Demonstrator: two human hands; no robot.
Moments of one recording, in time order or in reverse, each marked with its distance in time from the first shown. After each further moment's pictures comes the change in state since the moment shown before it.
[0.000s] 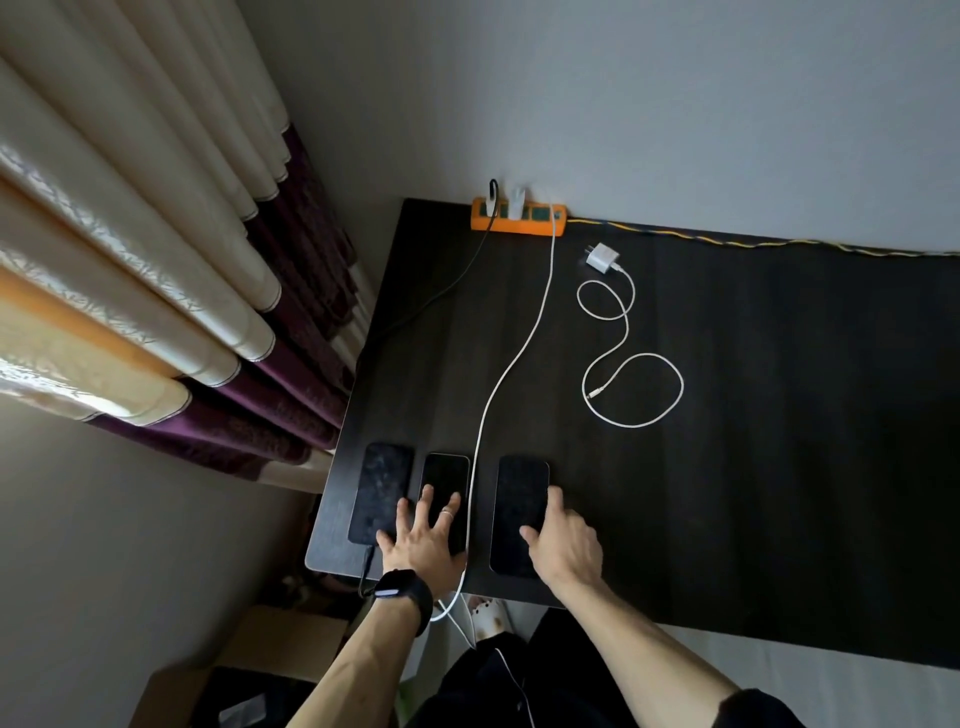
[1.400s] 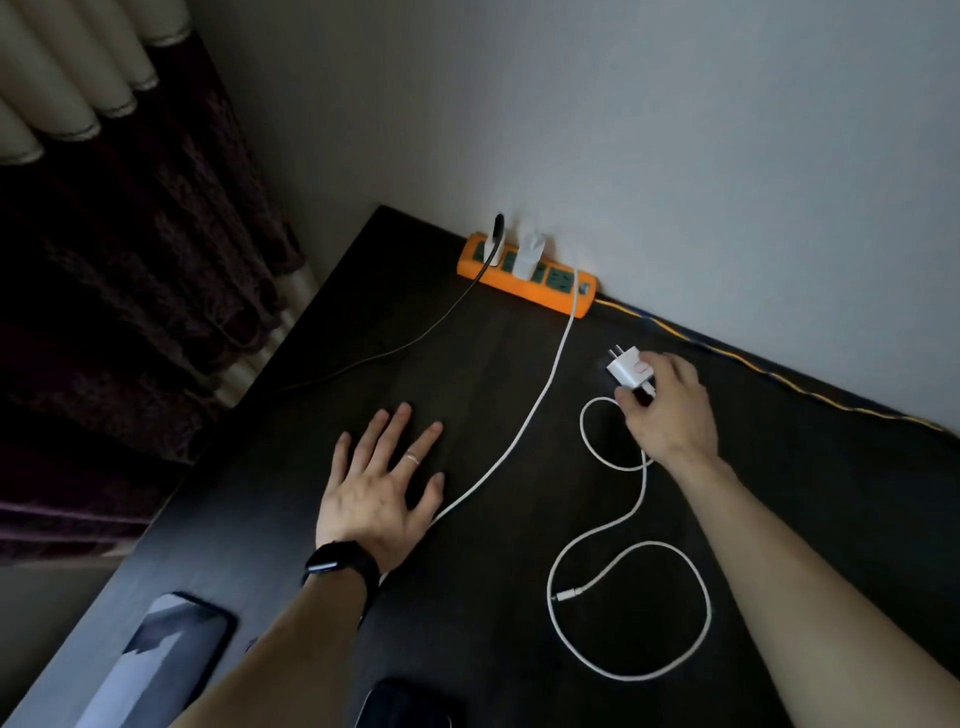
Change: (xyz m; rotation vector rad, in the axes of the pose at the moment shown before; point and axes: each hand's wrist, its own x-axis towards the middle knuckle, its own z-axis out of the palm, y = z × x) left_hand 0.250 0.083 -0.090 -0.146 0.646 0.064; right_hand 0.393 0.001 -0.207 0.051 0.332 -0.276
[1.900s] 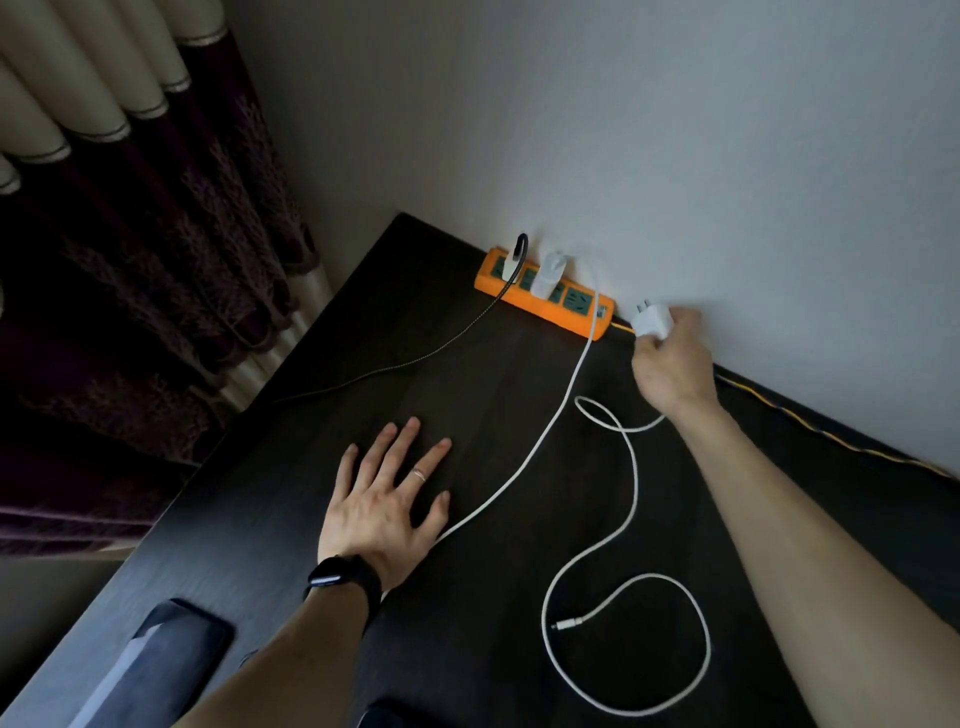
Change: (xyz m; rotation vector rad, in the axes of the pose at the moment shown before) left_hand 0.005 -0.002 -0.004 -0.016 -0.041 -0.017; right_hand 0.055 -0.066 -0.024 0.296 0.044 0.062
